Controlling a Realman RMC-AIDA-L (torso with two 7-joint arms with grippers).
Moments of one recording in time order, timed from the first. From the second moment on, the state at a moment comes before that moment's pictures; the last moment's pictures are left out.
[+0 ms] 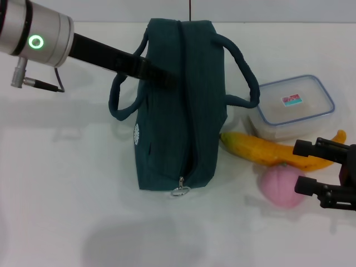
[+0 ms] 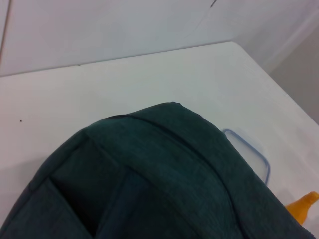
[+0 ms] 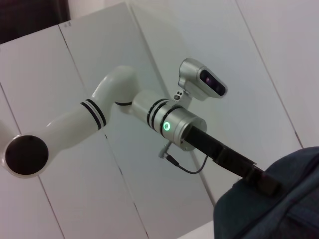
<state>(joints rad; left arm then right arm) -0.71 -2.08 0.95 1.20 2.26 1.64 -2.51 0.33 1.97 -0.99 -0.49 -1.53 -1.86 1.24</state>
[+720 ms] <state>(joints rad) -0.71 -2.08 0.95 1.20 2.26 1.64 -2.52 0.33 1.99 -0.97 -0.46 -1.52 -1.81 1.24</state>
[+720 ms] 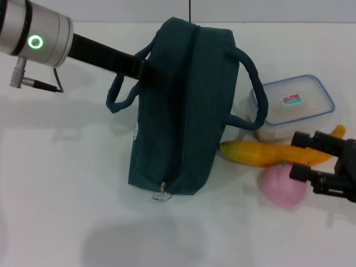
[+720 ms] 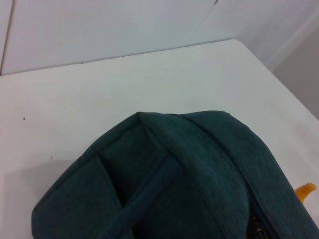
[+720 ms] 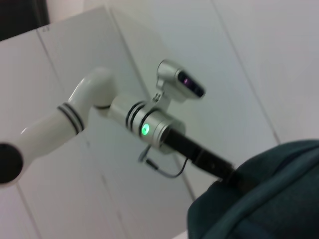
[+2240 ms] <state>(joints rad) -0.70 -2.08 0.96 1.17 2.24 1.64 -2.49 0.50 2.02 -0.41 -0.06 -1.51 -1.20 1.38</state>
